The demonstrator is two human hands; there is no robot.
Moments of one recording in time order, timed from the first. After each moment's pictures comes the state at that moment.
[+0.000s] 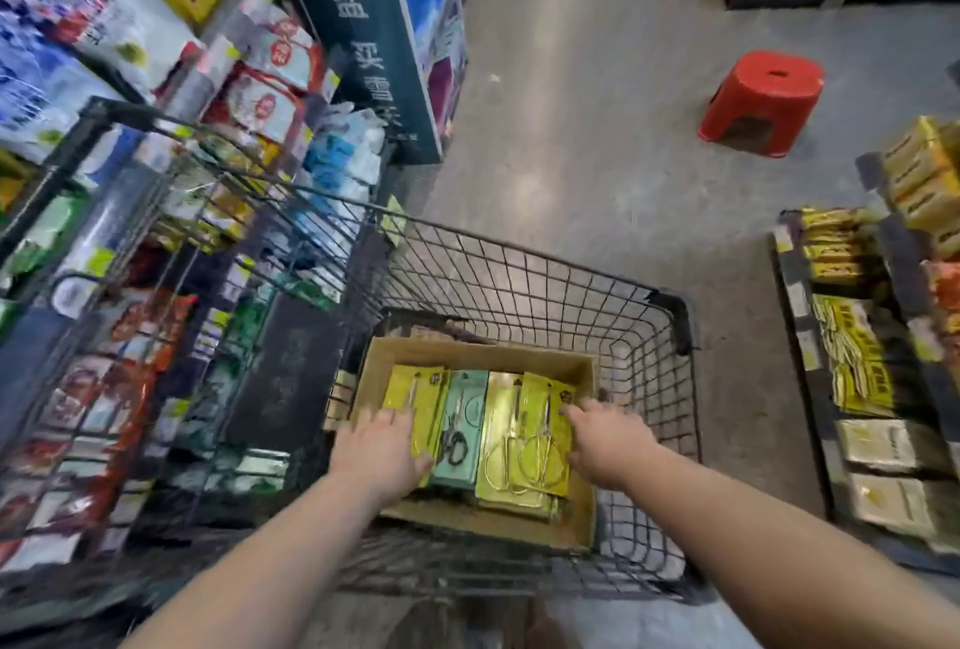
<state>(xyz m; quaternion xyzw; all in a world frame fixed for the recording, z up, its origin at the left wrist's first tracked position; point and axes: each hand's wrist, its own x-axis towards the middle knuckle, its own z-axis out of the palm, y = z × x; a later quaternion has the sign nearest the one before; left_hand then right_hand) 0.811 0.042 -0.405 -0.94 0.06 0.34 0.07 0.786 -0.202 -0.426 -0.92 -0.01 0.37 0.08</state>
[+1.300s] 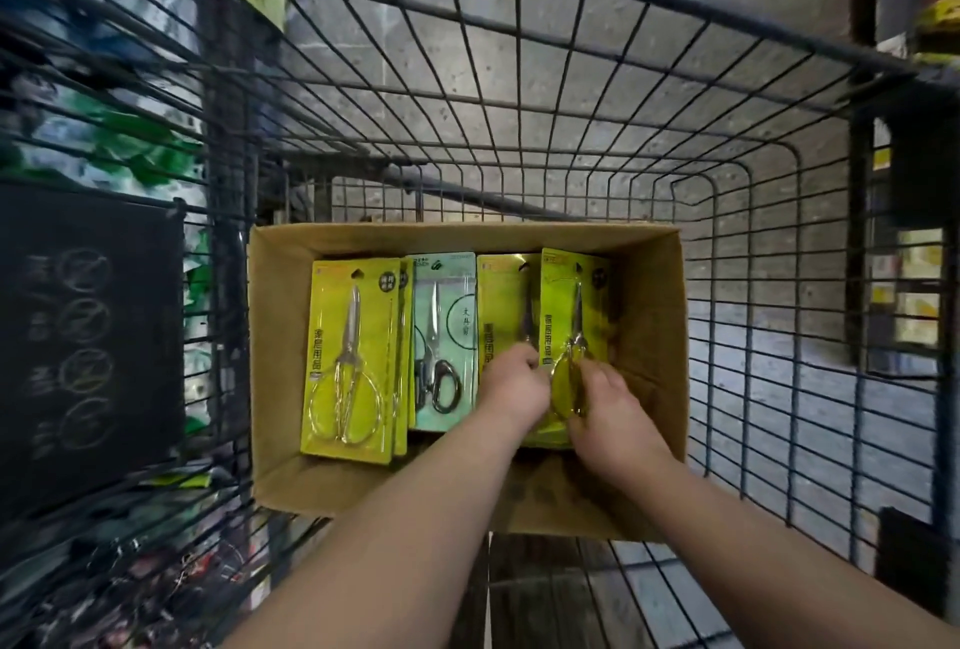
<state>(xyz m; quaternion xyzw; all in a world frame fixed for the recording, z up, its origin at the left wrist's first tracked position) 0.844 -0.059 -0.643 -0.79 -0.17 0.51 -0.30 0.779 -0.153 -0.626 -0.81 0.25 0.43 0.32</state>
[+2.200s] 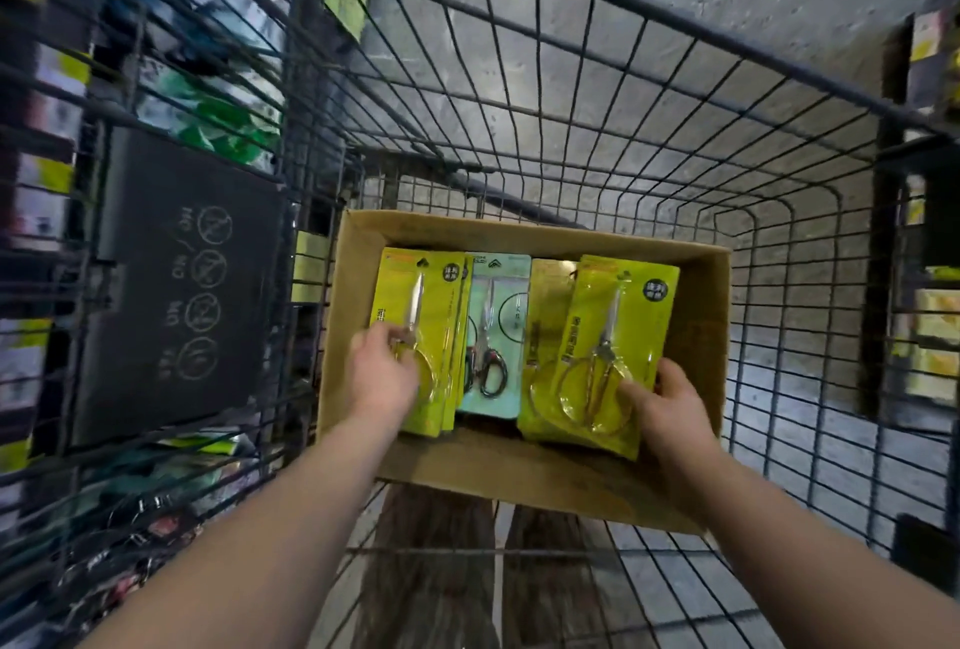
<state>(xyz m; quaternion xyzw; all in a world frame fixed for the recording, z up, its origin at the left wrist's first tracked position) 0.867 0.094 -0.609 -0.88 -0.26 0.31 -0.26 0.792 -0.143 -0.591 -0.66 0.50 0.26 0.50</state>
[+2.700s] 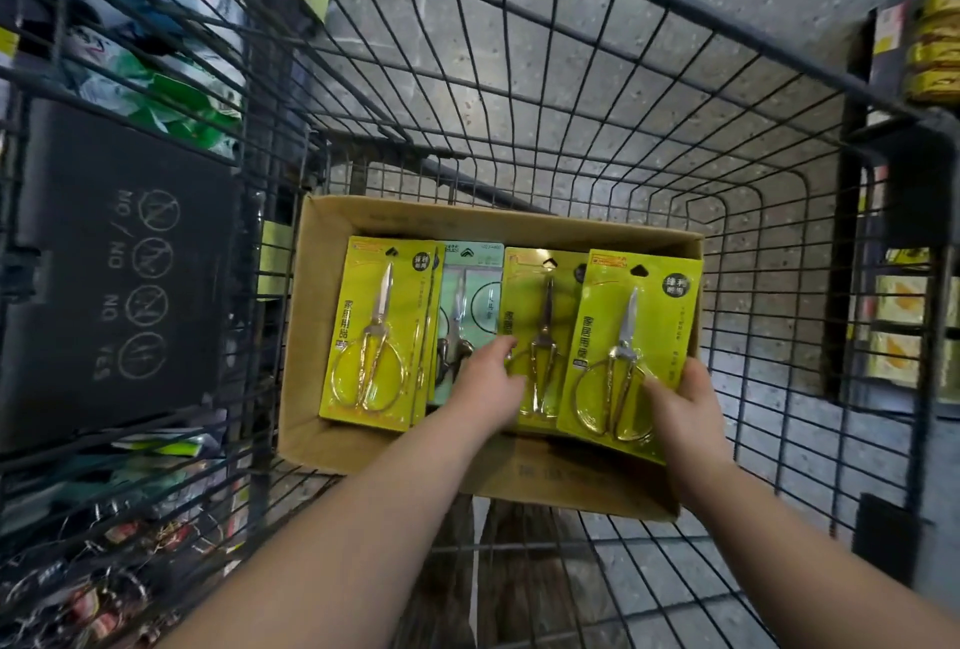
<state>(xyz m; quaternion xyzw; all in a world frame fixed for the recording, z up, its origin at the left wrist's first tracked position) 0.837 -0.004 -0.627 -0.79 -0.10 0.50 -0.33 0.777 -0.163 -0.584 -0.66 0.53 0.17 0.51</state>
